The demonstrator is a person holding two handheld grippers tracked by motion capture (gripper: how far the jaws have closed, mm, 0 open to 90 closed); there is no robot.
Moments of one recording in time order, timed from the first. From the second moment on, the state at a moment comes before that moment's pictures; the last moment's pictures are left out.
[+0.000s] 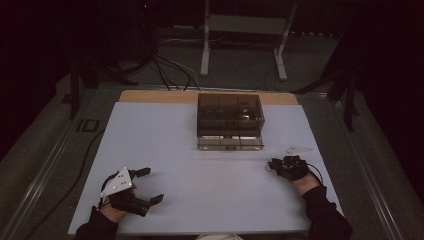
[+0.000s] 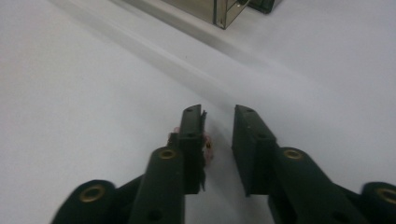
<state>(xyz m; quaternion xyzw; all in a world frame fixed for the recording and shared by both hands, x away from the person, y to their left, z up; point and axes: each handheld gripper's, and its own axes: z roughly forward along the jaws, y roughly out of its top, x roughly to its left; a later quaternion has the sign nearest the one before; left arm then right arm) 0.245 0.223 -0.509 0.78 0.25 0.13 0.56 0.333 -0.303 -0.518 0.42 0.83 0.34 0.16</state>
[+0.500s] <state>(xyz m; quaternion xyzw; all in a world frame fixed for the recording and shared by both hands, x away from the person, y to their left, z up) 0.245 0.223 -0.509 0.78 0.25 0.13 0.56 0.332 -0.296 -0.519 0.41 0.84 0.32 0.17</state>
